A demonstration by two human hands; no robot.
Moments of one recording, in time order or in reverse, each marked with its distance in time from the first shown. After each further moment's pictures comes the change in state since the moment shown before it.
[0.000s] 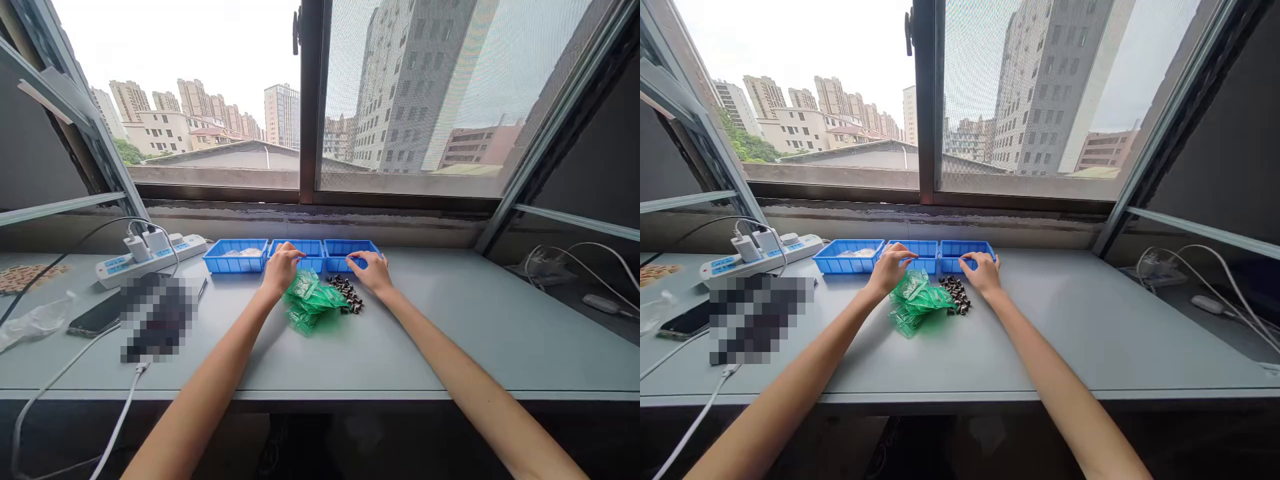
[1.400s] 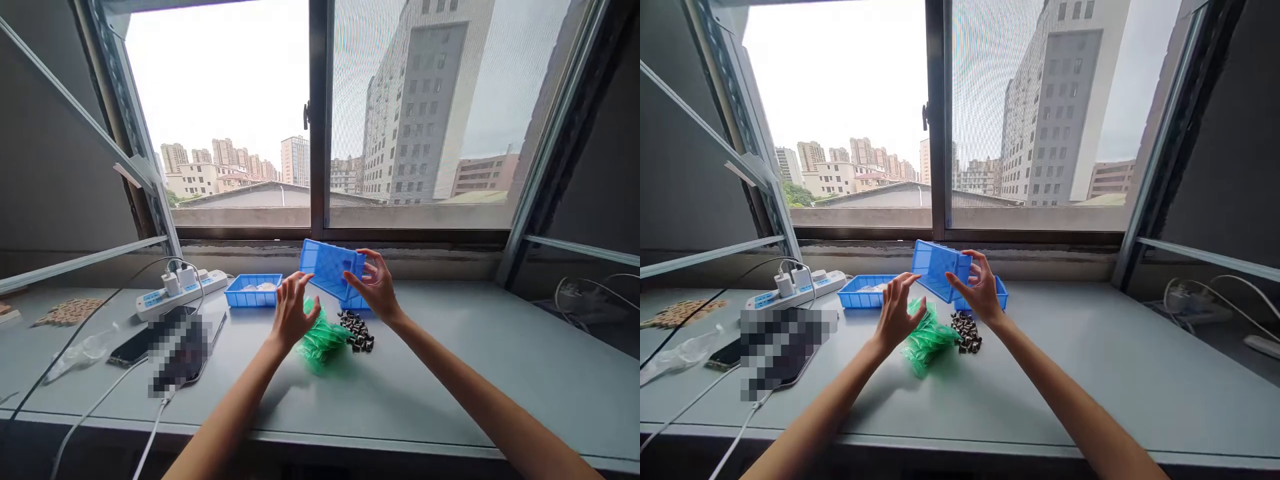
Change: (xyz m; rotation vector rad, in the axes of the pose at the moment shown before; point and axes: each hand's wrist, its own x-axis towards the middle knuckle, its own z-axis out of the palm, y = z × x) left_hand -0.035 0.008 -0.013 0.178 0.524 0.321; right_hand 0.011 -0.089 -0.039 0.821 0.041 -0.043
